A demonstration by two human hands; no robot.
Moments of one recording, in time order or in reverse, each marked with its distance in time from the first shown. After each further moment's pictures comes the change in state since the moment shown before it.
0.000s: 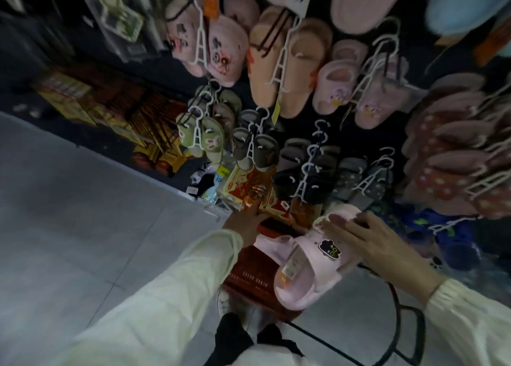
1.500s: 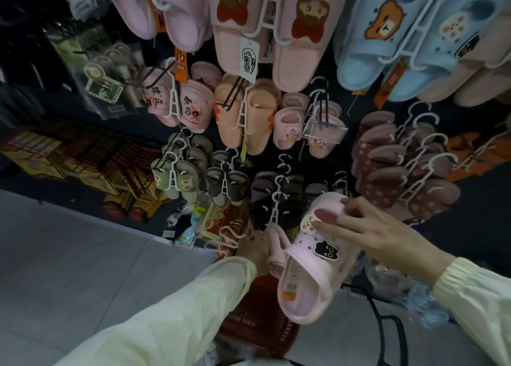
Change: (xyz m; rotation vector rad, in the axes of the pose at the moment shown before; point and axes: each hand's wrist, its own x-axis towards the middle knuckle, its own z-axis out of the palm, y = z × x) left_hand 0.007 0.078 -0.006 0.054 0.077 0.084; right_hand -0.017 -0.009 -0.126 -0.294 0.183 -0.070
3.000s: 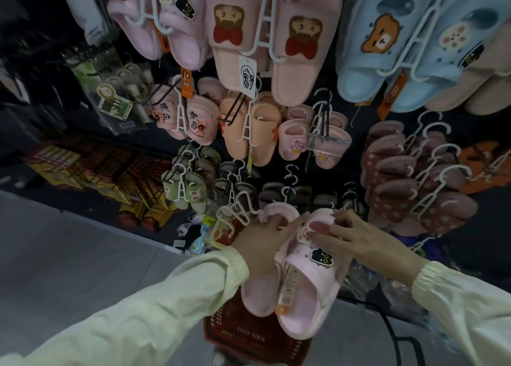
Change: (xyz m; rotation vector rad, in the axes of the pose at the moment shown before) left_hand -0.051 0.025 -0.133 0.265 0.270 0.371; right_hand 0.005 0.021 0.051 0.028 0.015 -0.017
